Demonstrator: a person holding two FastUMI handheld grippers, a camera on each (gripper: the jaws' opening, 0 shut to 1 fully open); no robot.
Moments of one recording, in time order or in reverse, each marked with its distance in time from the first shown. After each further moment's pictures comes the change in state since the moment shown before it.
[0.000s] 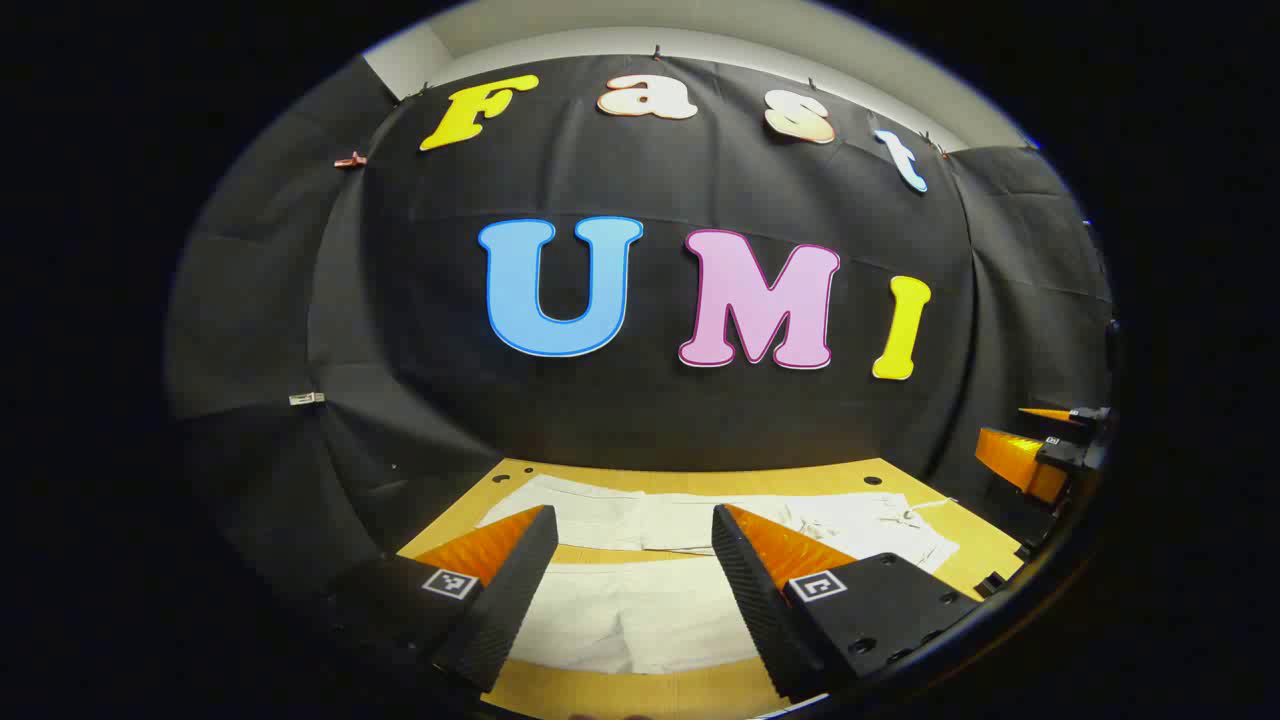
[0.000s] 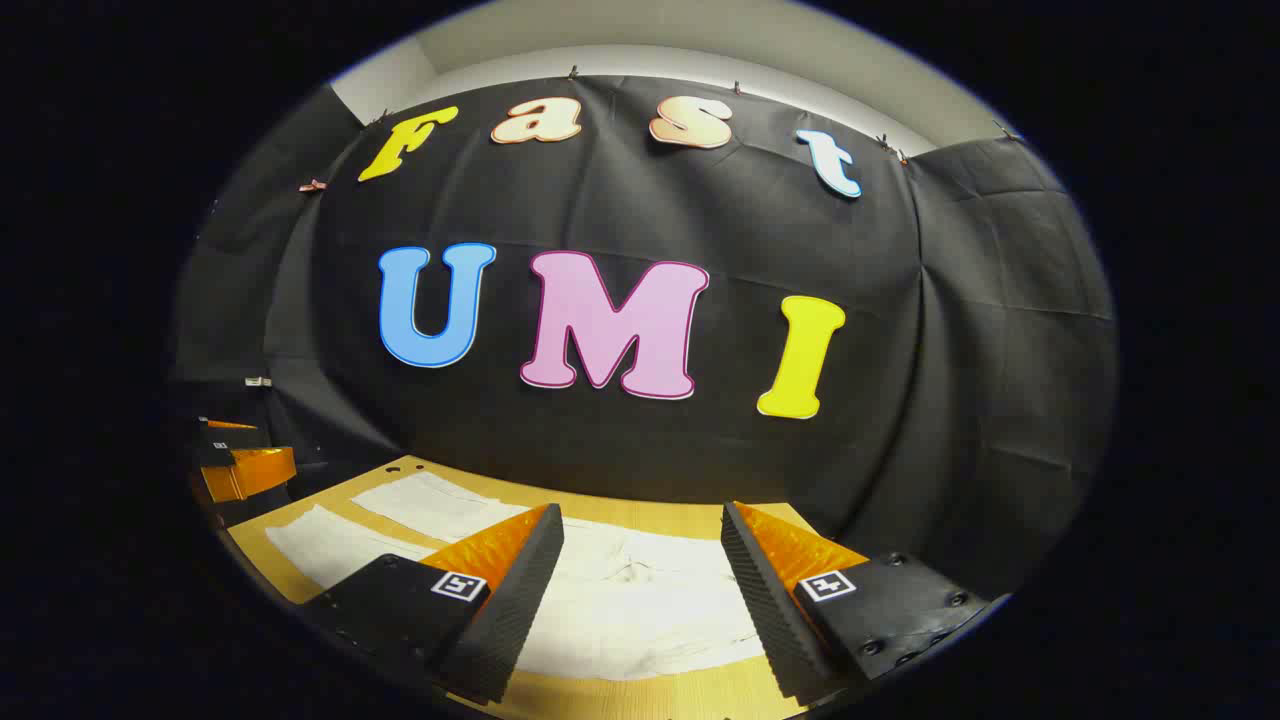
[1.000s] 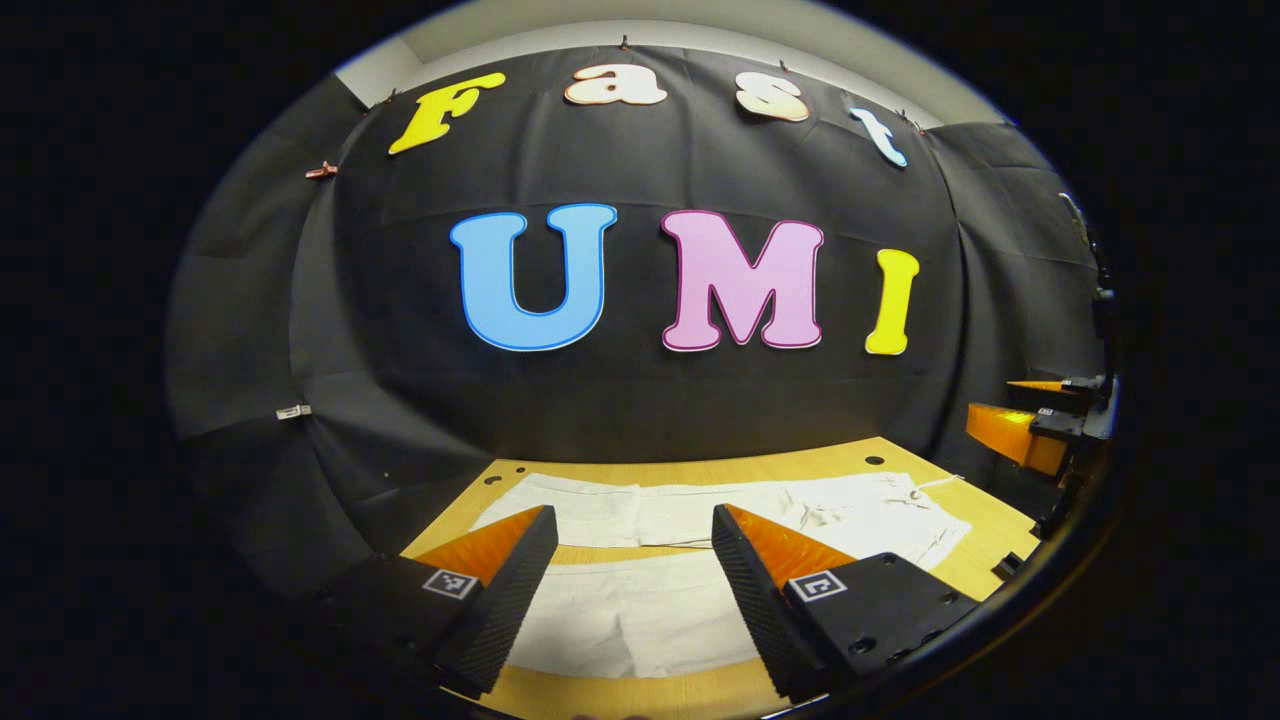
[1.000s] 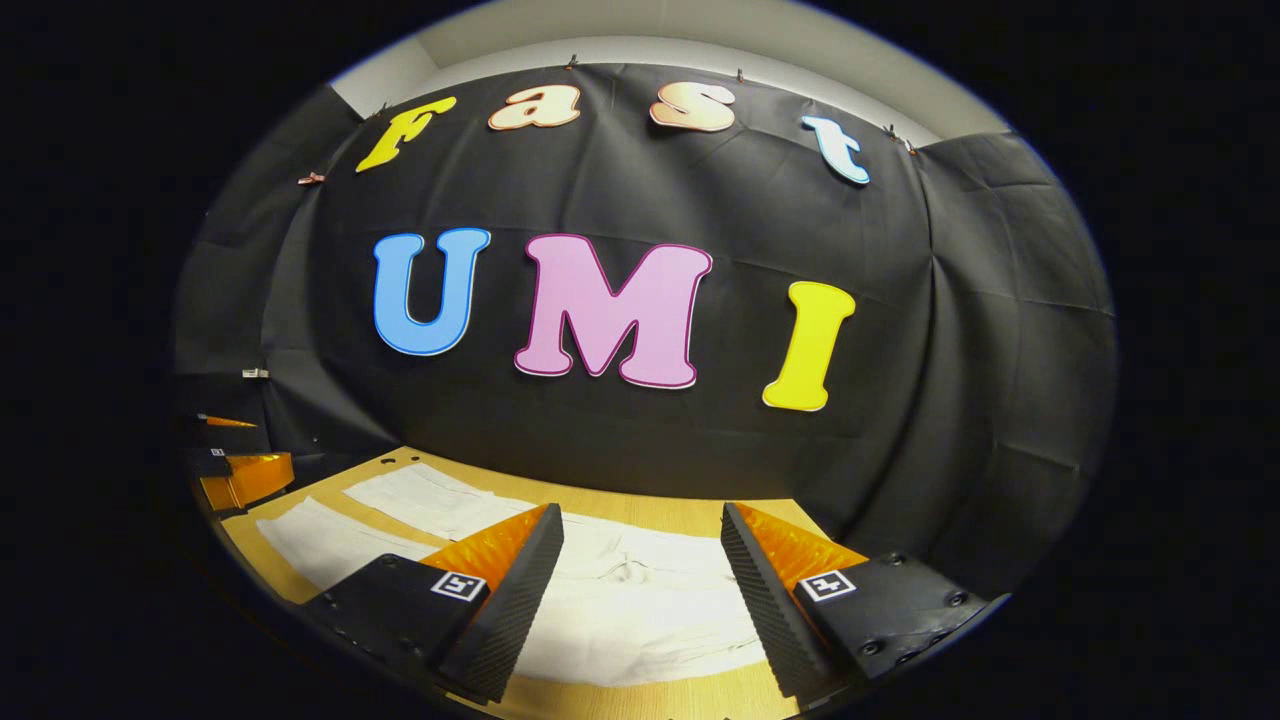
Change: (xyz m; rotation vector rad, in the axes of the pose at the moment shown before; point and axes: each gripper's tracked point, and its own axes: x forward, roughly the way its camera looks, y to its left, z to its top) left arm 0.020 -0.013 -0.014 0.058 0.026 -0.019; right arm 0.031 -0.008 -0.014 -0.012 0.023 0.042
